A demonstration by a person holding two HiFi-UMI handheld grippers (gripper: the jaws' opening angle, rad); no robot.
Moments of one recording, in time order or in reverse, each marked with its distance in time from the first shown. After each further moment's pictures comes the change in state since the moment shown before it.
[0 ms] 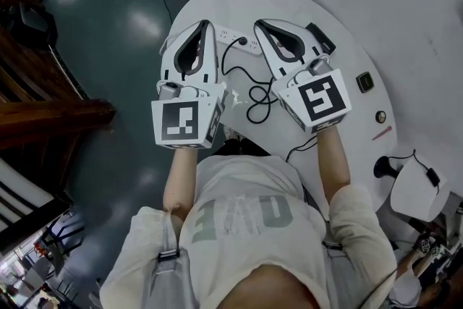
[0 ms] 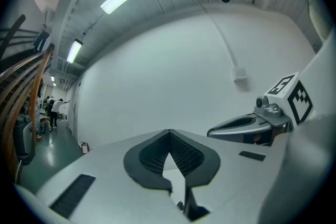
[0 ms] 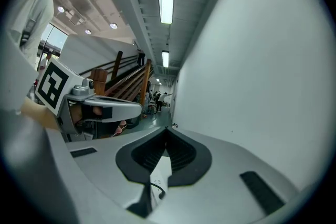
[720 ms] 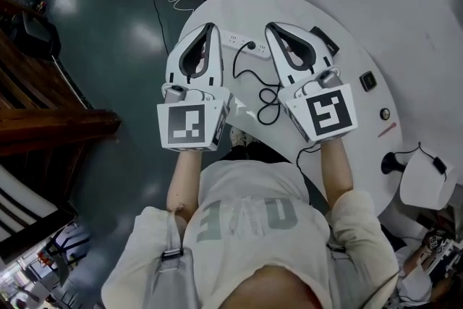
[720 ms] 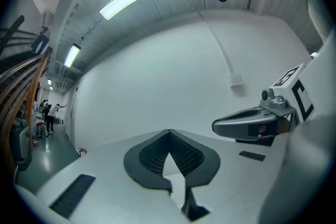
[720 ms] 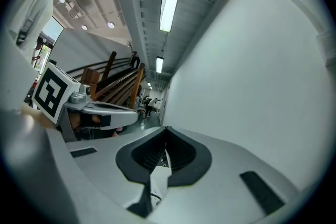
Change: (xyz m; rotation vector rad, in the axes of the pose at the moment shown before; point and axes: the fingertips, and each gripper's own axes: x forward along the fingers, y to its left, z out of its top) left arm -0.020 0.022 0.026 0.007 -0.016 -0.008; right arm -0.011 0.019 0.042 -0.063 -0.069 -0.125
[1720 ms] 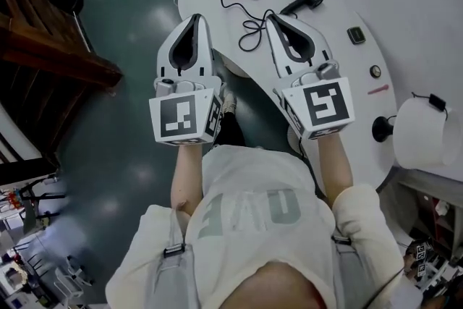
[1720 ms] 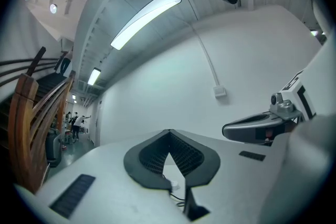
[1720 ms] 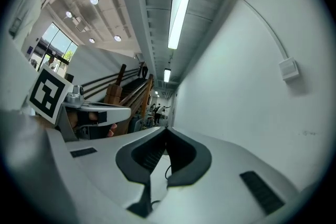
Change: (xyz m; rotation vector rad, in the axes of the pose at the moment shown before) left arm -0.233 -0.159 0.014 0.049 -0.103 0.211; right arm -0.252 0.087 -0.004 0.058 -0.076 0.076
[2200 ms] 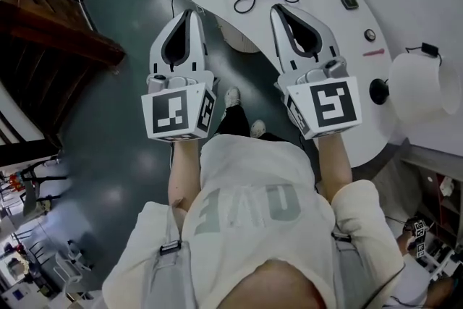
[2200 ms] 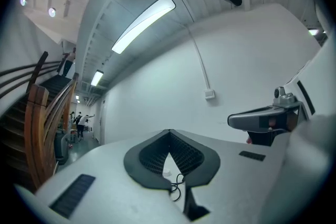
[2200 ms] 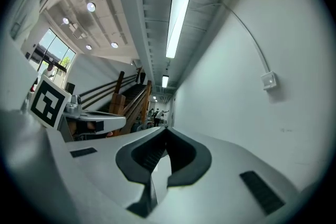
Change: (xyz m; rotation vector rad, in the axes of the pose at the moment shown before) left arm -0.105 -0.054 0.033 0.016 0.034 0.021; right arm -0.122 0.032 0.037 0.031 -0.055 -0.020
